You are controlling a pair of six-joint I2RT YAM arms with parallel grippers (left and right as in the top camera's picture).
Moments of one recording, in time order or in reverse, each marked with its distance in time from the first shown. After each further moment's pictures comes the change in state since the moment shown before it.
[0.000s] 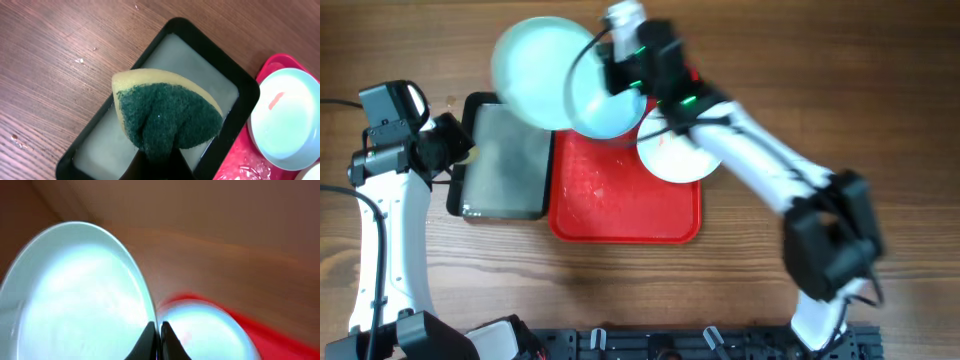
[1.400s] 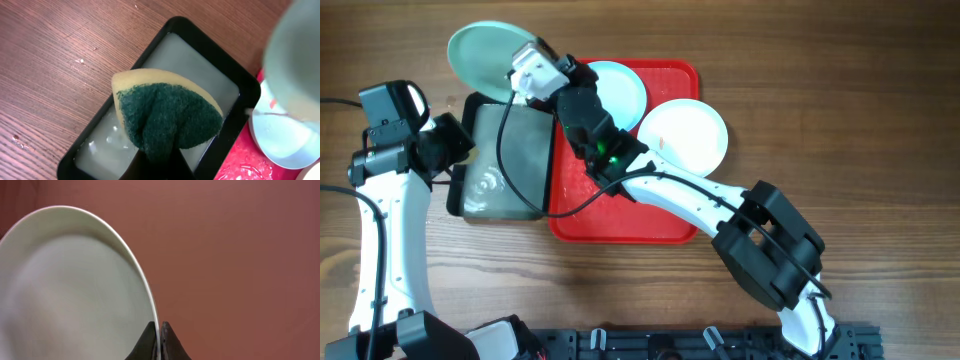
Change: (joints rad) left arm 0.000 0.000 0.000 -0.003 0.000 0.010; right arm 0.357 0.164 -0.006 0.703 0.664 -0.834
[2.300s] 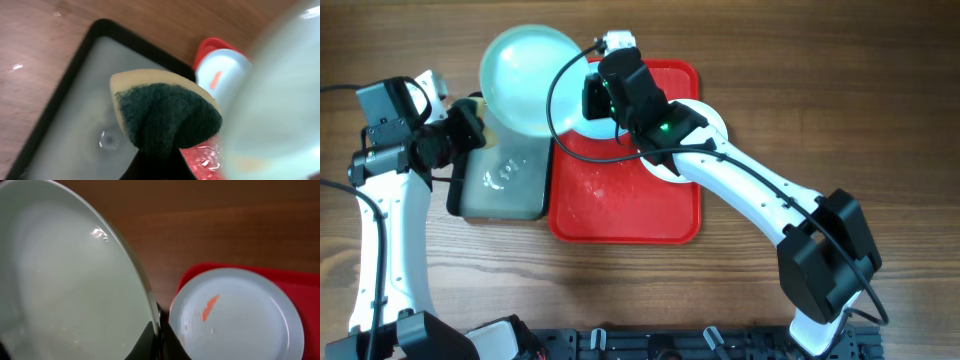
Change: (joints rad) left arm 0.000 0.000 0.000 0.059 0.249 0.092; right arm -0.163 -0.191 -0.018 -0.748 -0.359 1.099
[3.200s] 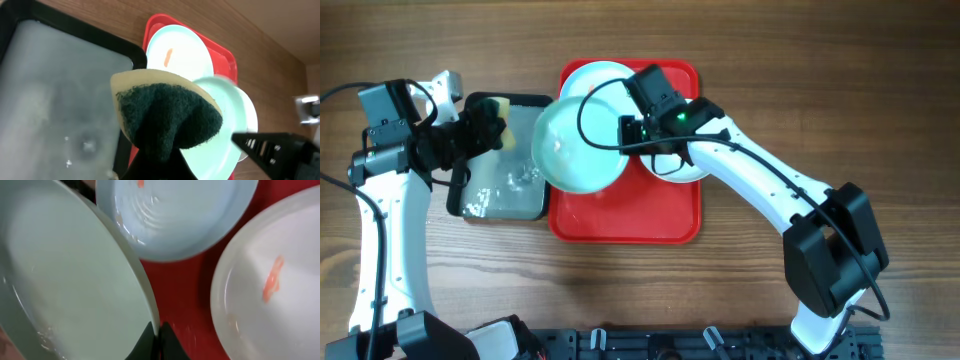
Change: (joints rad) left arm 0.000 0.000 0.000 -0.039 0.264 0.085; right arm -0.081 0.000 -0.031 -0.505 -0.220 0.046
